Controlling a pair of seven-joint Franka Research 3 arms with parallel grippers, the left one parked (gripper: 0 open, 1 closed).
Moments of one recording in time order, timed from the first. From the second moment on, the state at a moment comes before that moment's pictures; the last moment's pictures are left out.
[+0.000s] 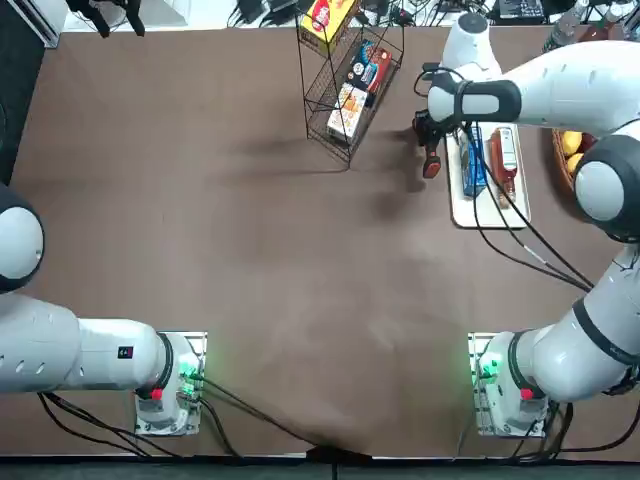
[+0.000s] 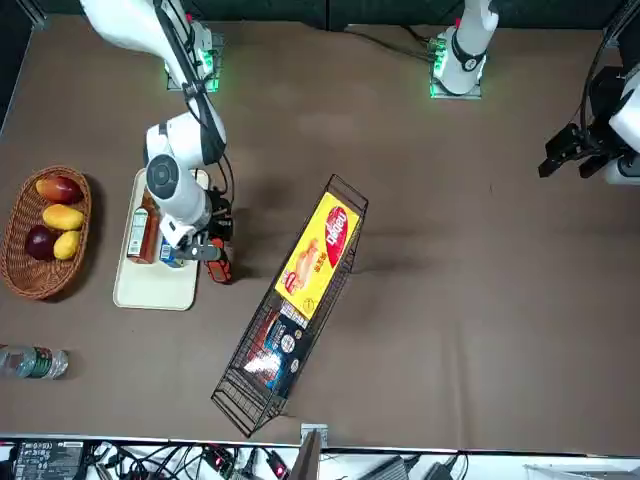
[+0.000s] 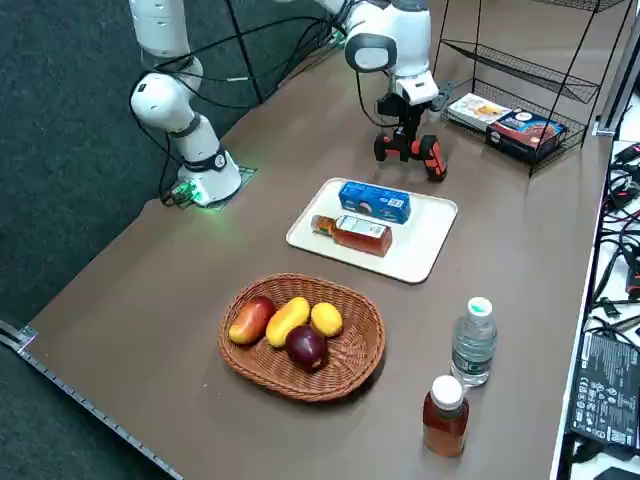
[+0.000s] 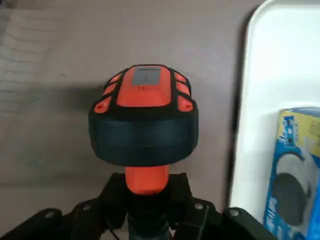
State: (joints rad) arm 0.32 0.38 0.04 -2.03 0.02 2.38 0.34
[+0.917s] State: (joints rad) arm 0.33 0.43 0.03 -2.07 0.02 2.50 0.34
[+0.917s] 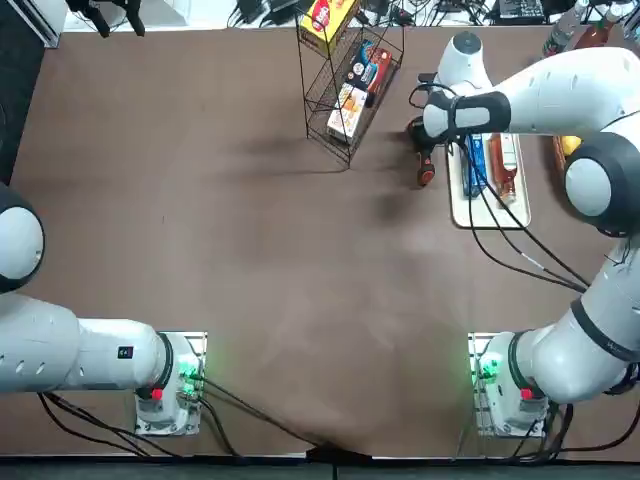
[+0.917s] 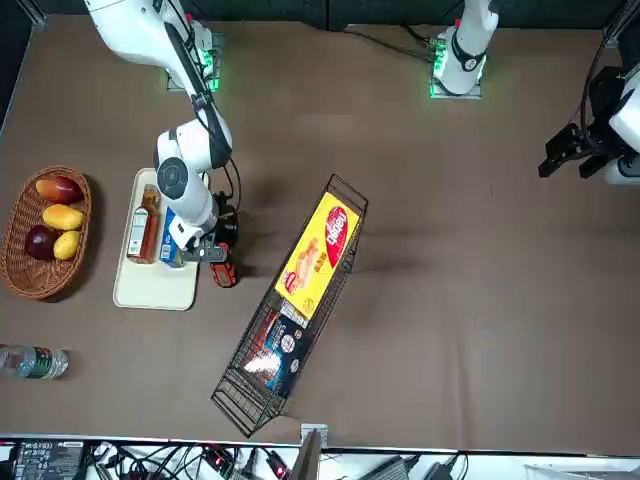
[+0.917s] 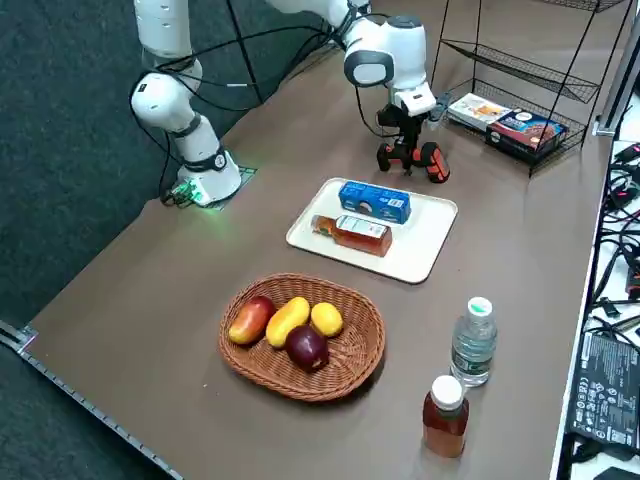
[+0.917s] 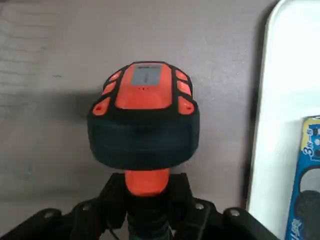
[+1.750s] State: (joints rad) arm 0.33 0.35 0.01 -2.02 0.01 2.36 0.34
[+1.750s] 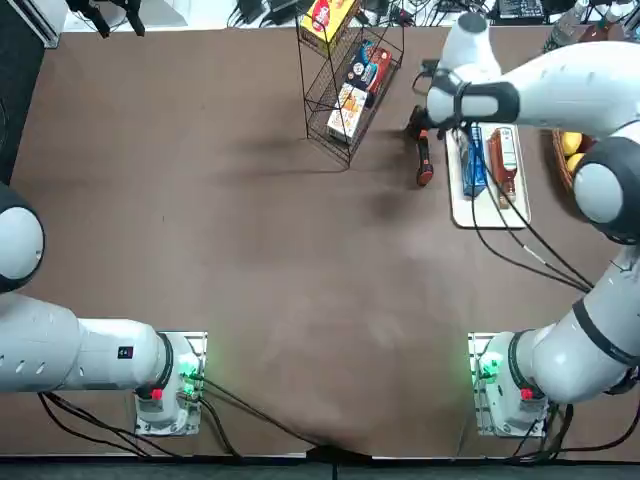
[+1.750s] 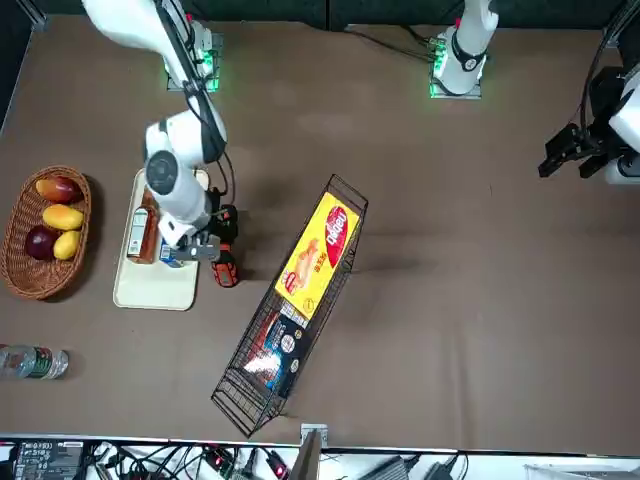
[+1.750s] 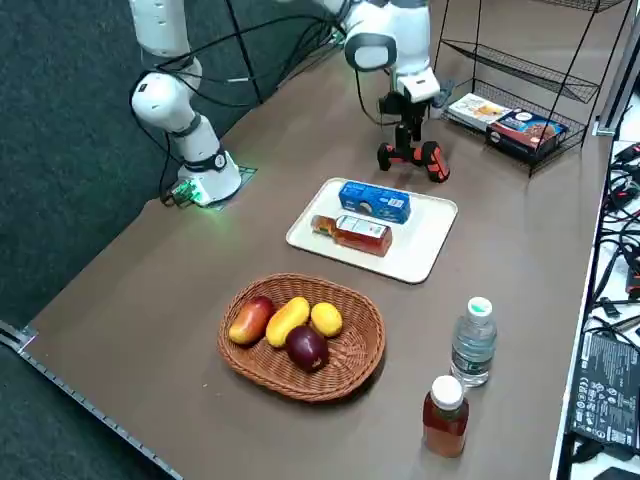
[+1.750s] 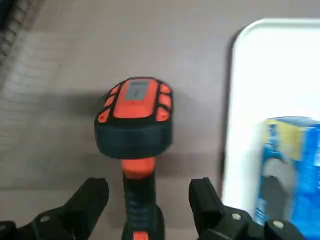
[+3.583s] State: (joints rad) arm 0.04 0.00 -0.03 -1.60 -0.02 1.59 0.04
